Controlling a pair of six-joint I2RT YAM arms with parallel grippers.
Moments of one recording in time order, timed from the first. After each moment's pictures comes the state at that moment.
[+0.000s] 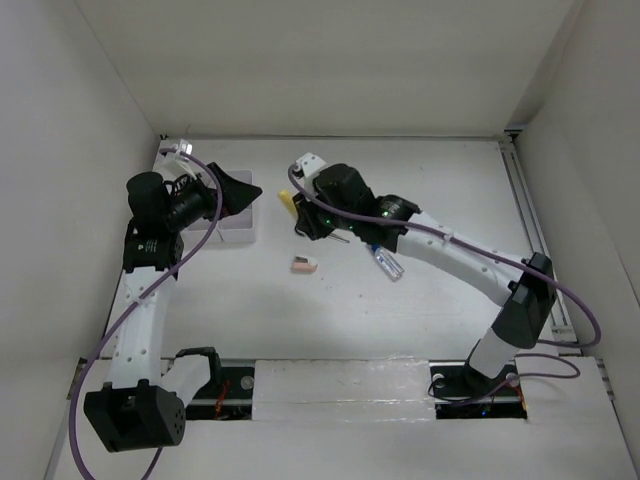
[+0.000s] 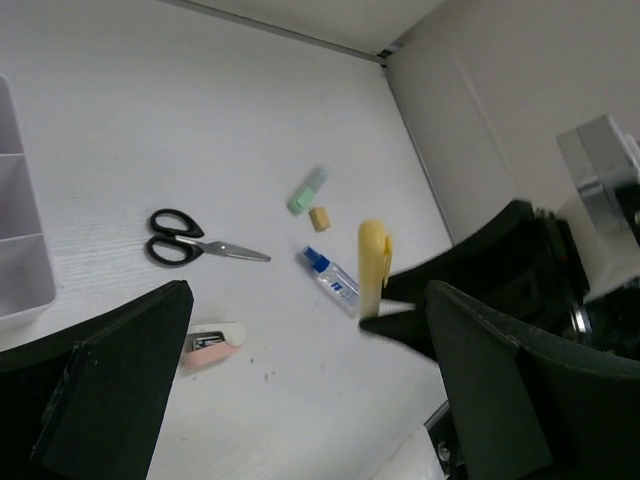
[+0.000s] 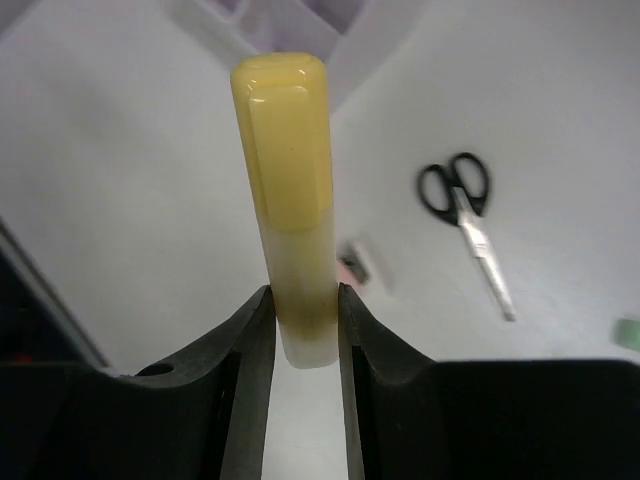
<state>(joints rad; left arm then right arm) 0.07 1.00 0.98 -0.23 0.71 -0.57 0.86 1.67 1.59 -0.49 0.04 0.07</state>
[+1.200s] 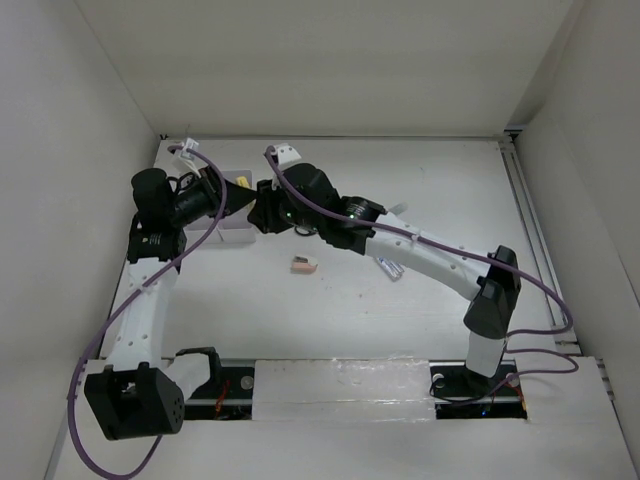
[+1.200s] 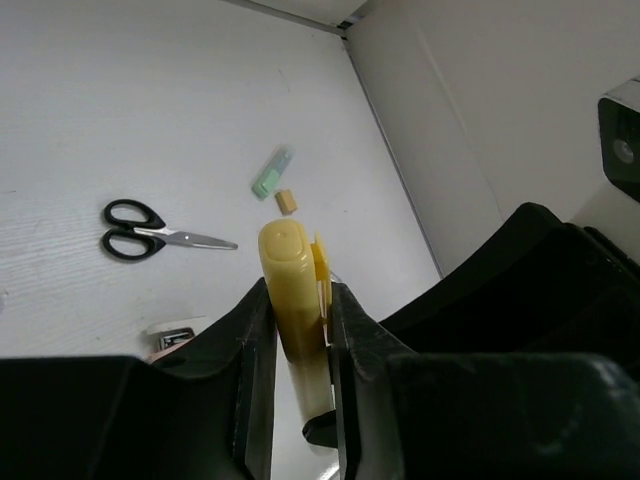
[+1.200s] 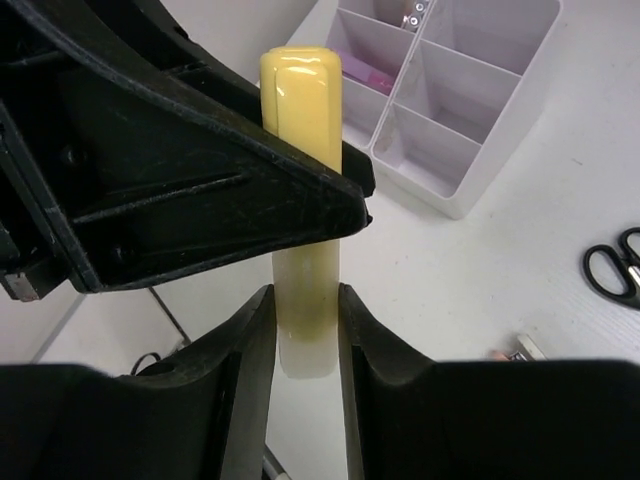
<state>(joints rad) 0.07 1.06 0.96 -0.14 0.84 -0.62 1.04 1.84 1.82 -0.35 0.09 0.50</state>
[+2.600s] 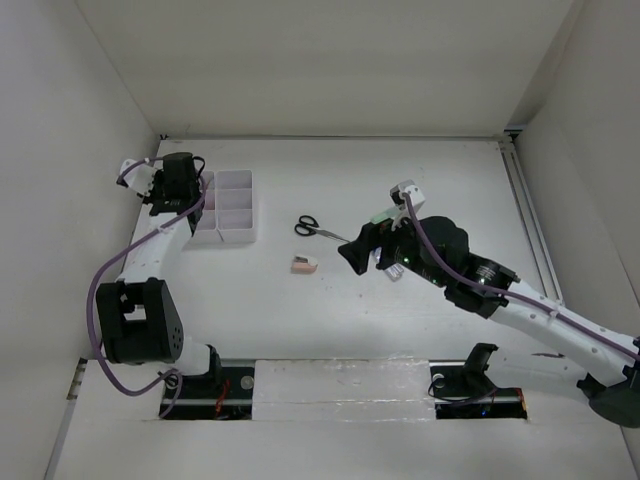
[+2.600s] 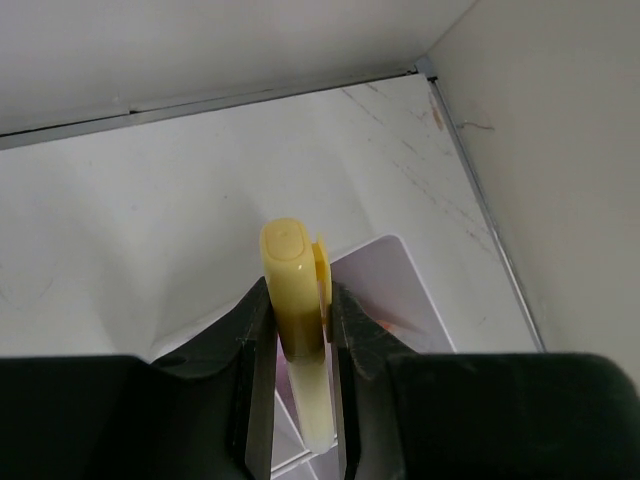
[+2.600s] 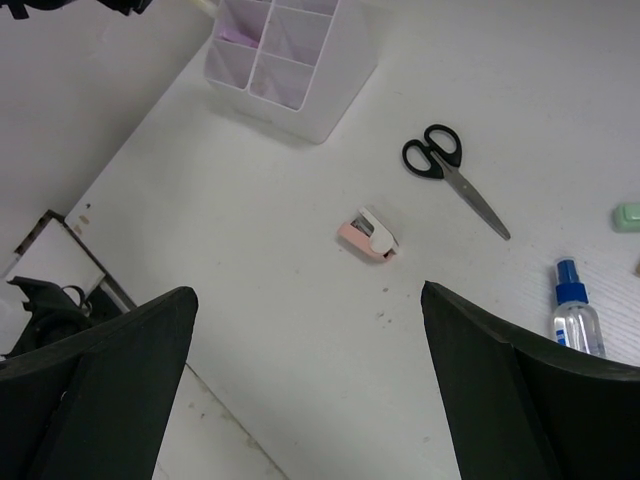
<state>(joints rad) 0.03 1.44 1.07 -0.19 -0.73 -0.96 0.92 0.99 0.95 -0.21 0.14 0.41</state>
